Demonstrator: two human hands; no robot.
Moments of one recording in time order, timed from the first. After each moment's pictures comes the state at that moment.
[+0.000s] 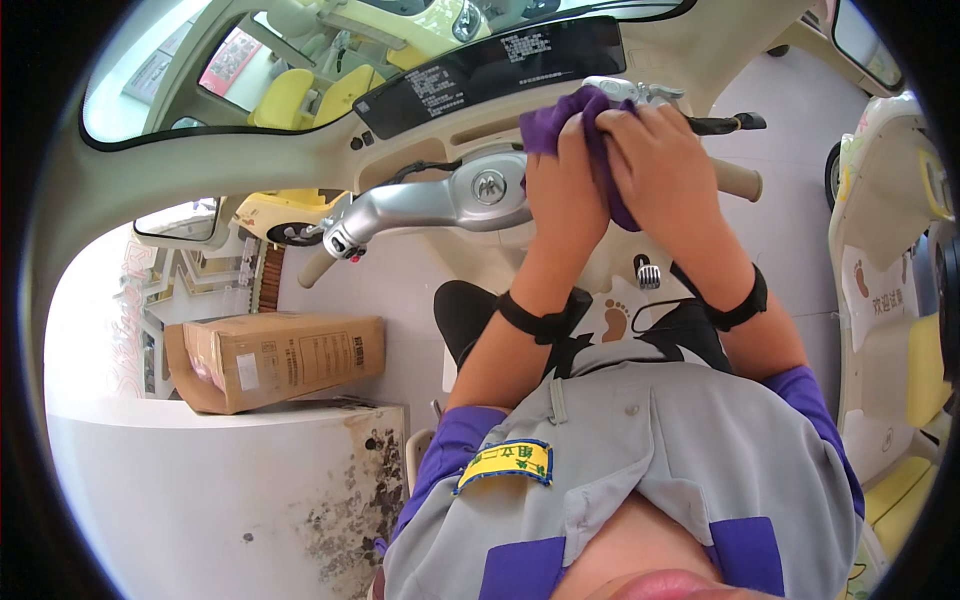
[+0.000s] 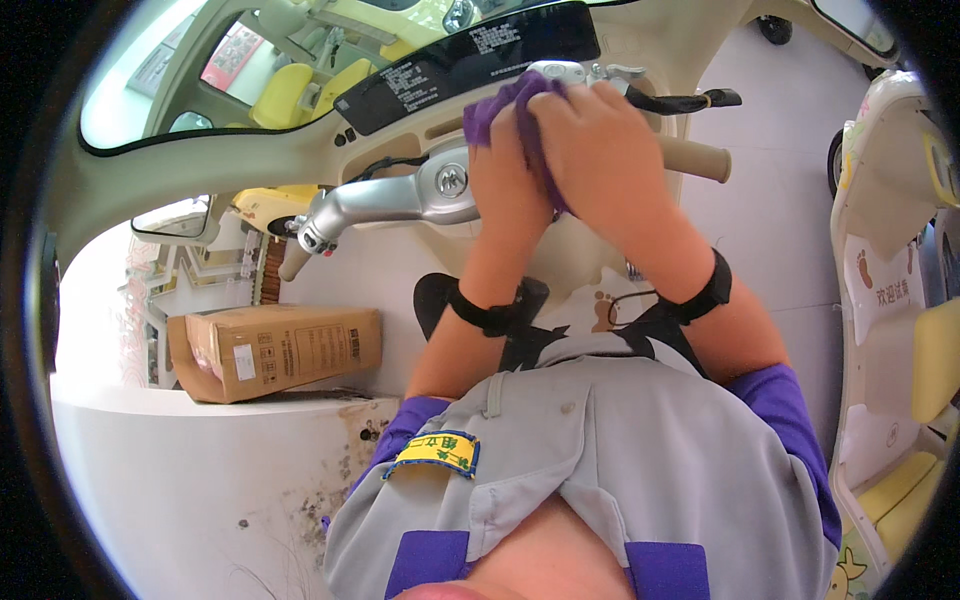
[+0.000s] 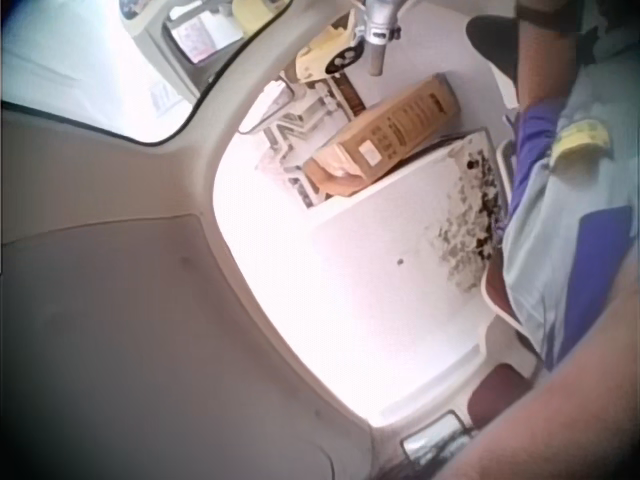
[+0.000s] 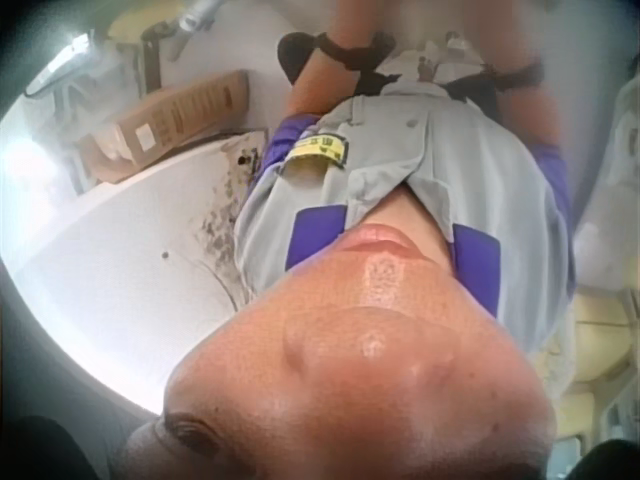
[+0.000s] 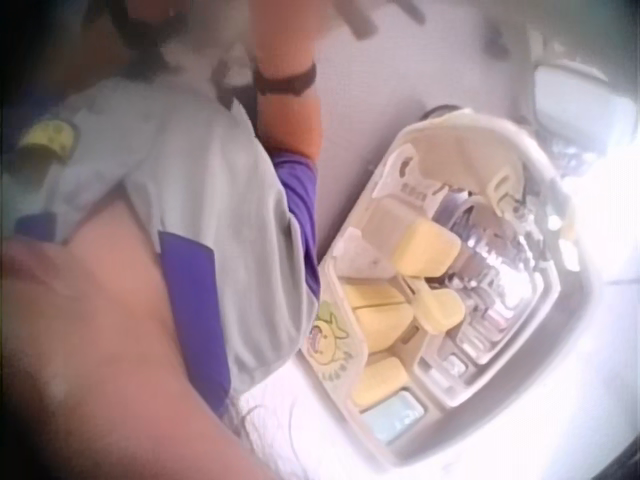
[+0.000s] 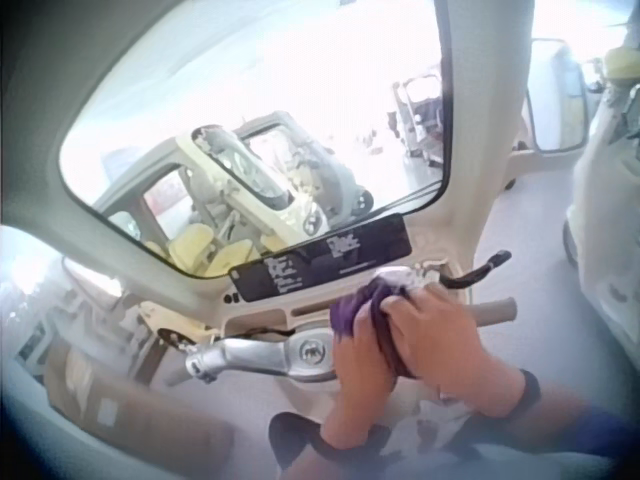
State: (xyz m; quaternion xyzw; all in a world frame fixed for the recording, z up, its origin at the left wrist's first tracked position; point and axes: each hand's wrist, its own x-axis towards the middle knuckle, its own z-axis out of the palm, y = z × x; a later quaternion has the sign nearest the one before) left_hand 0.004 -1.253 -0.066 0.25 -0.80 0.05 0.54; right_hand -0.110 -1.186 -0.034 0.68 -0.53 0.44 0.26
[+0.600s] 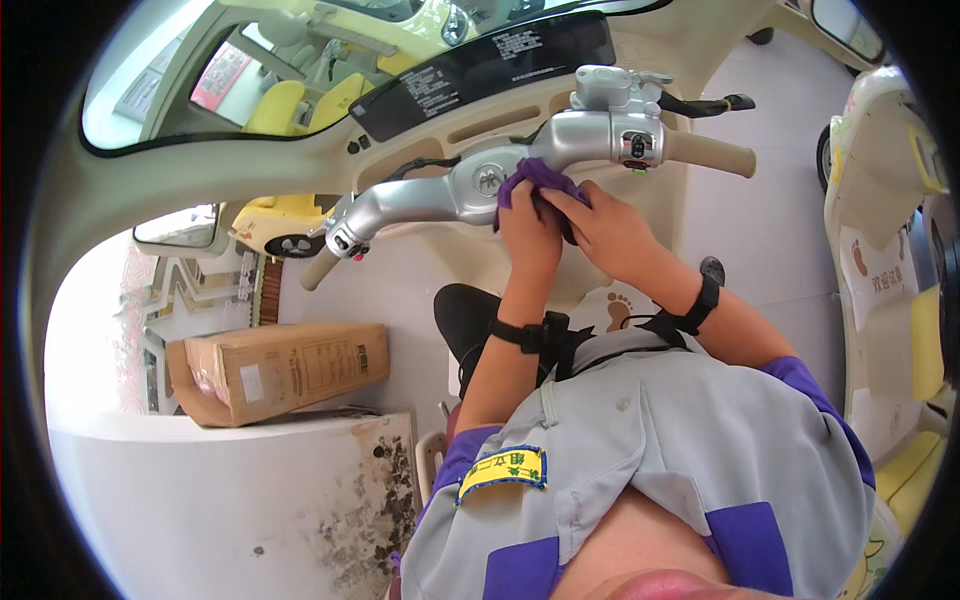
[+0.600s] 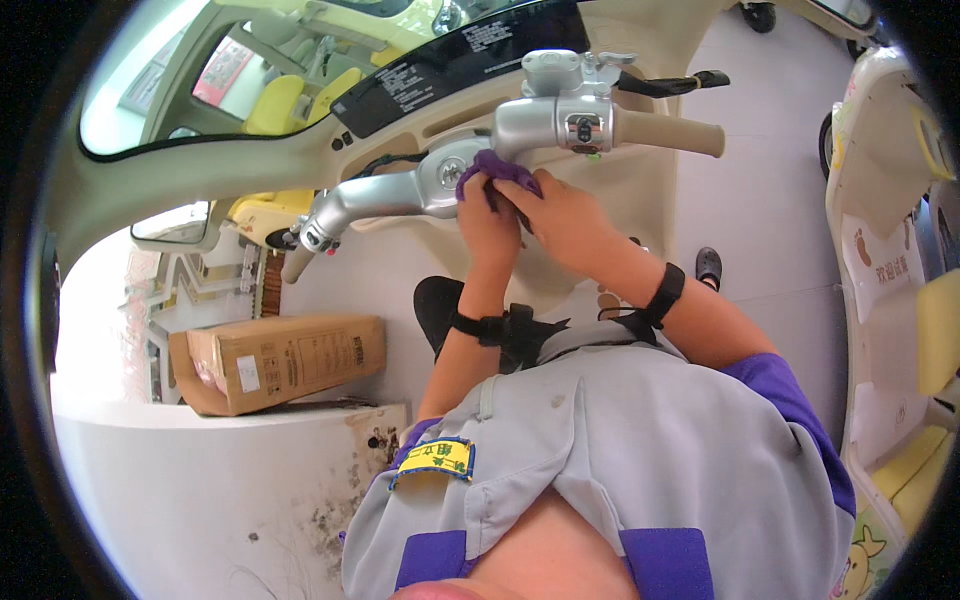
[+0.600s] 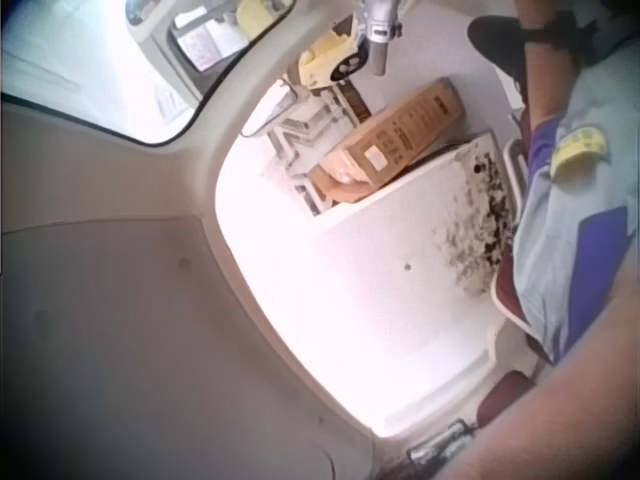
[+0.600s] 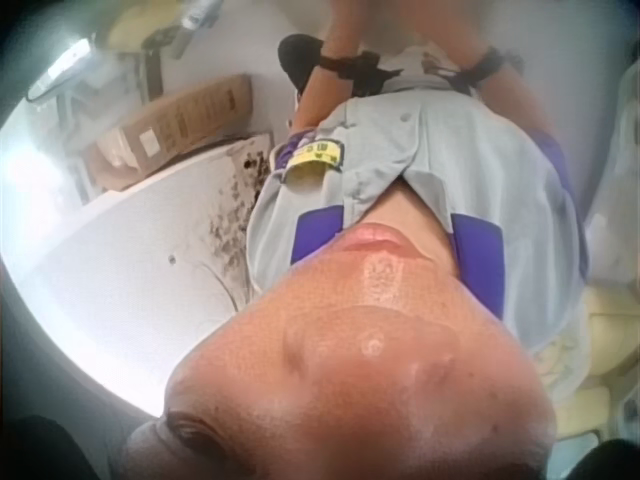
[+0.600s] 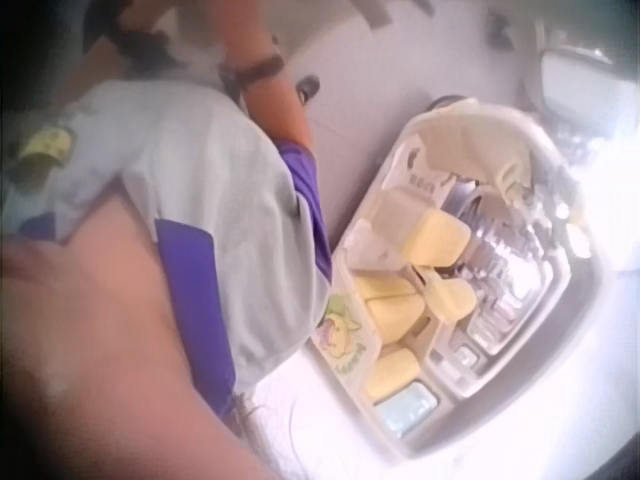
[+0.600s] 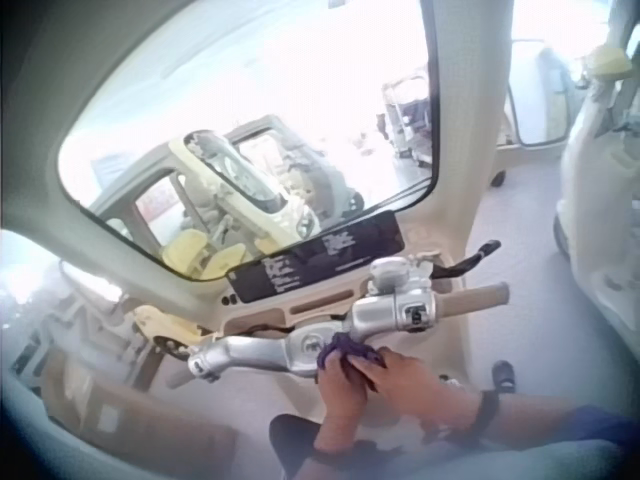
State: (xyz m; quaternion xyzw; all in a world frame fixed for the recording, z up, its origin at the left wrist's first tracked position) left_hand 0.068 -1.251 -0.170 0.38 -0.76 -0.06 0.53; right_hand -0.060 -1.170 -0.126 0.74 -0.56 0.37 0.01
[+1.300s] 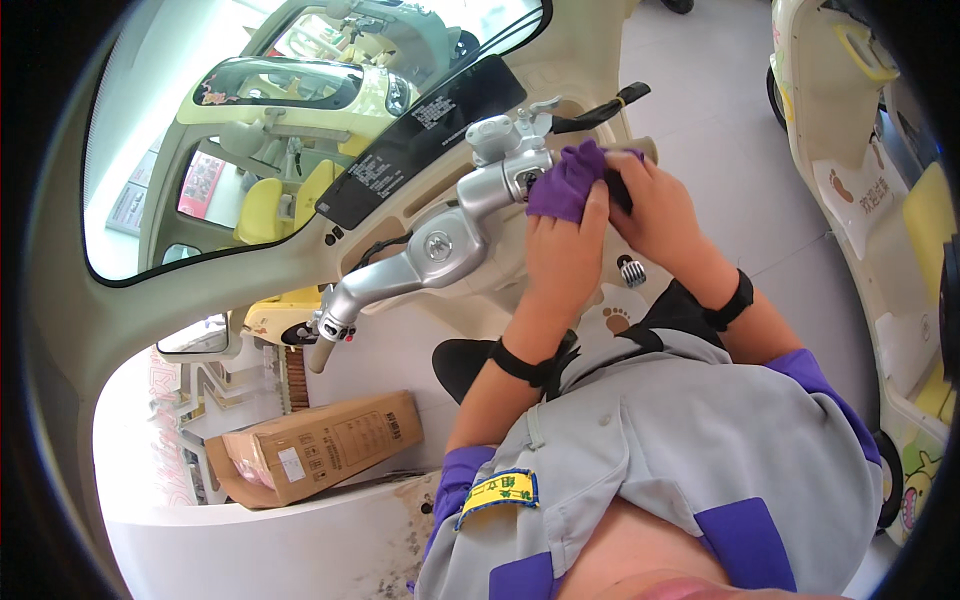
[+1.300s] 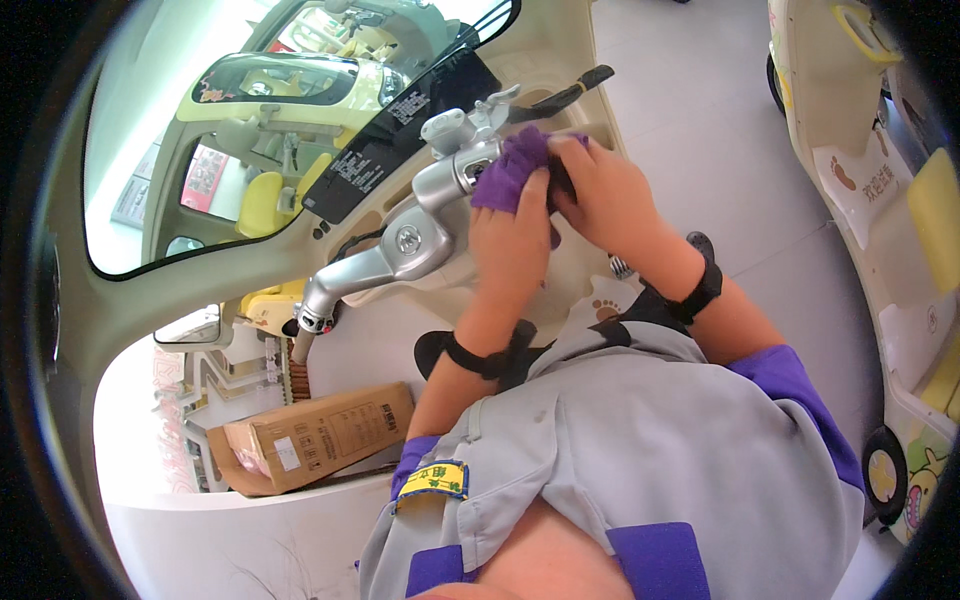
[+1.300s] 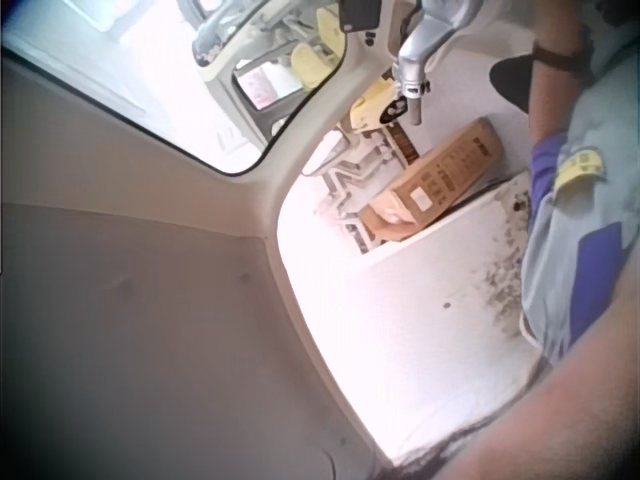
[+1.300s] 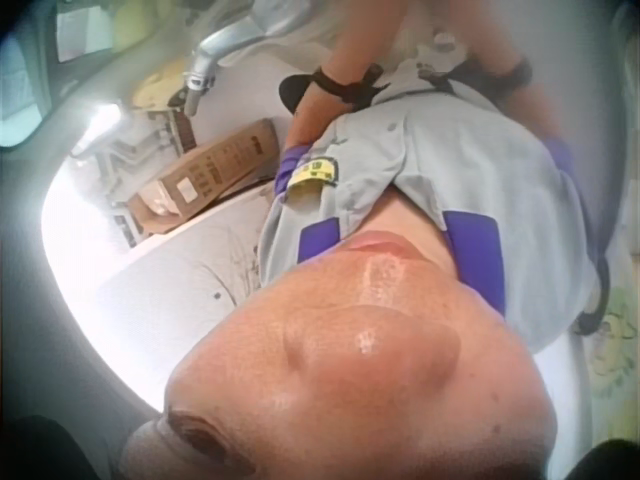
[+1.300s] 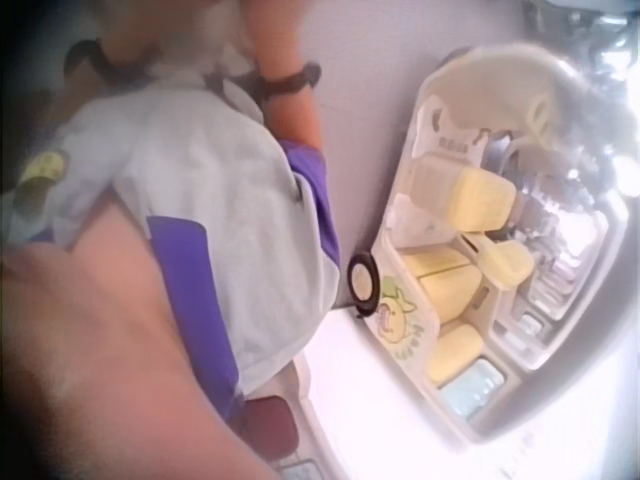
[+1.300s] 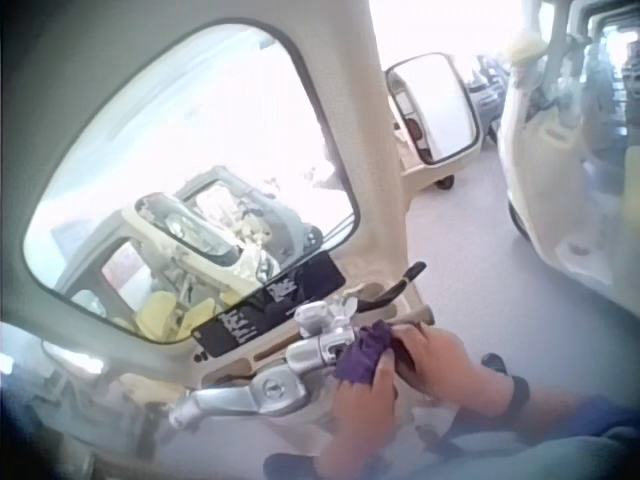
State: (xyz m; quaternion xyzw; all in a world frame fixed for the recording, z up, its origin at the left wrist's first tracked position) left_hand -0.027 -1.168 -0.070 0.15 -0.88 -0.04 0.44; right_hand -0.163 -1.111 -0.097 0.58 -0.64 0.49 0.09
